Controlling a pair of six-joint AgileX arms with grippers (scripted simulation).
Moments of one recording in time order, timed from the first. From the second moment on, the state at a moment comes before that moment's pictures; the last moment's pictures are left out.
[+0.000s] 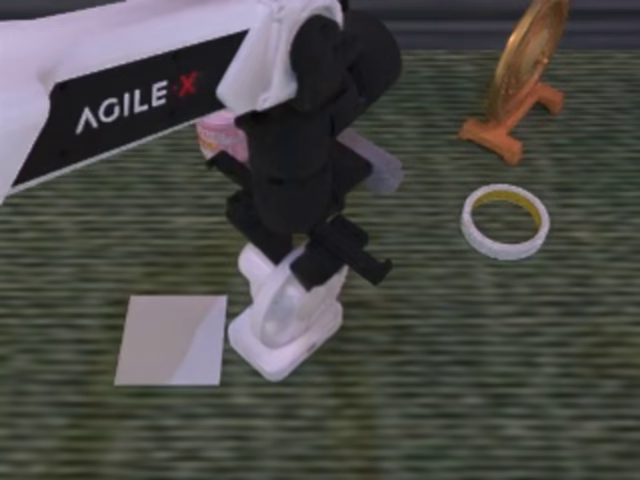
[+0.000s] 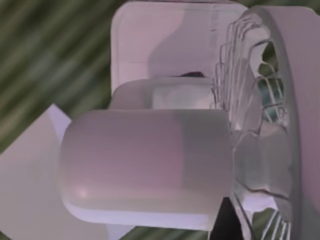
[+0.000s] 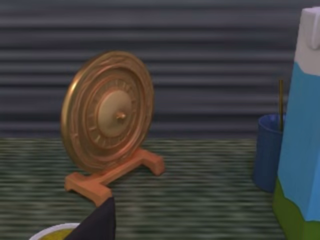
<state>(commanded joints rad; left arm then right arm) -0.70 2.04 1.70 -1.23 0.00 0.08 0.00 0.00 0.00 0.00 0.00 0.00</state>
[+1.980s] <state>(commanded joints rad) -0.42 1.71 1.52 -1.36 0.00 1.09 0.00 0.00 0.00 0.00 0.00 0.00</state>
